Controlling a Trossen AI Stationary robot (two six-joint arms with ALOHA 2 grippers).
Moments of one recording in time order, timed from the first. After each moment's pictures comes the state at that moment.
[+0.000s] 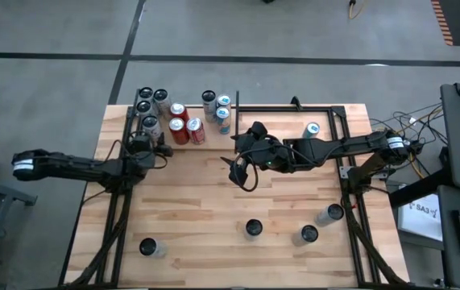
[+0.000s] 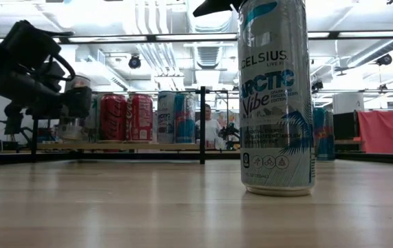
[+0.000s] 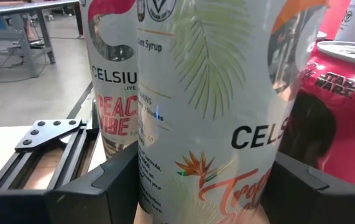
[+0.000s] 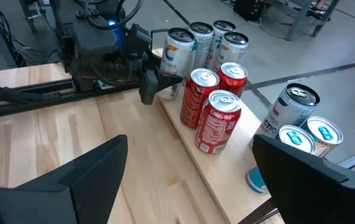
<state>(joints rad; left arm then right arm) 0.17 0.81 0.03 0.34 -1.19 -0.51 0.10 1.62 1.54 -0.38 0.50 0.16</state>
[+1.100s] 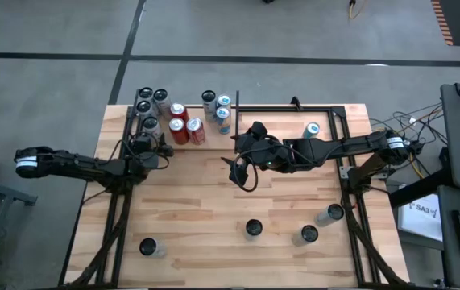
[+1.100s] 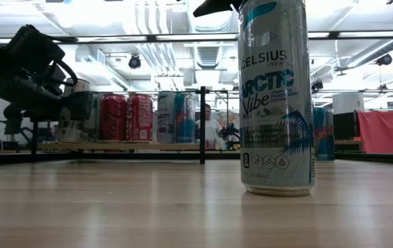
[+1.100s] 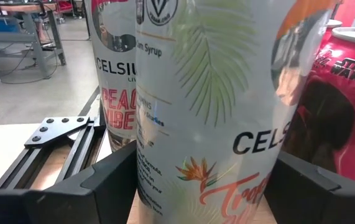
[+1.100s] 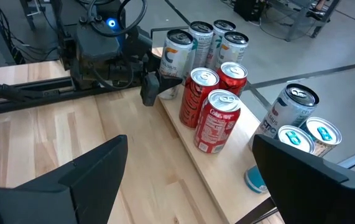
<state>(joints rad) 0.17 0.90 0.03 0.38 -1.22 -0.54 0.10 1.62 1.54 -0.39 0.50 0.15</state>
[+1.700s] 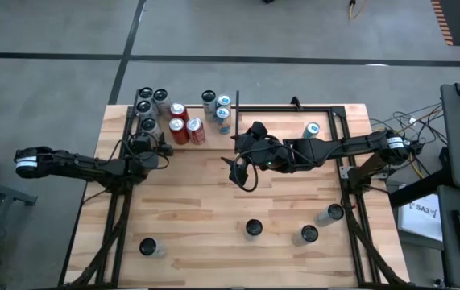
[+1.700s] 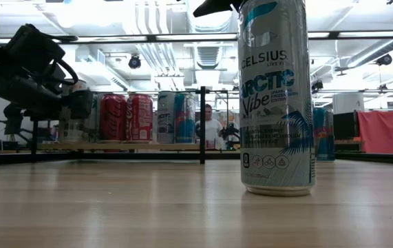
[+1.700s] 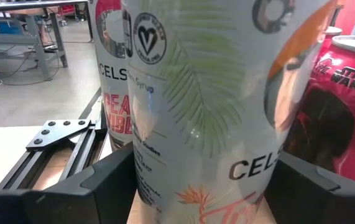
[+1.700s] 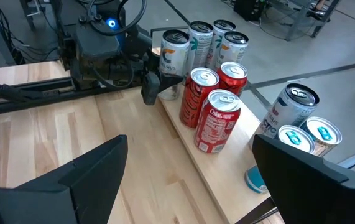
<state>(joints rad) 0.17 0.90 0.03 0.38 -1.23 -0.54 0.10 1.62 1.54 -0.39 0.50 0.15</state>
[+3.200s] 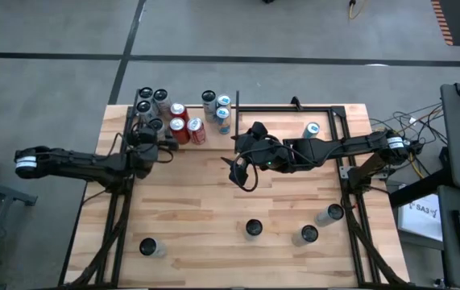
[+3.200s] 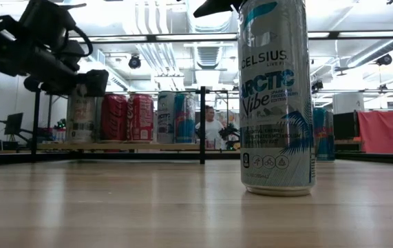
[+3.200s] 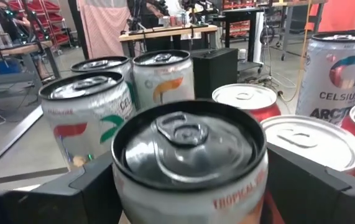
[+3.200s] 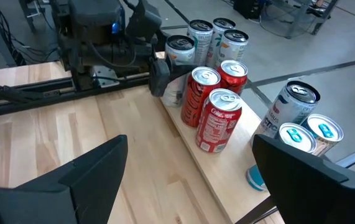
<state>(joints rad) 0.17 0.89 0.22 0.36 -1.22 -0.24 0.10 1.62 1.54 -0.39 0.50 0.16</state>
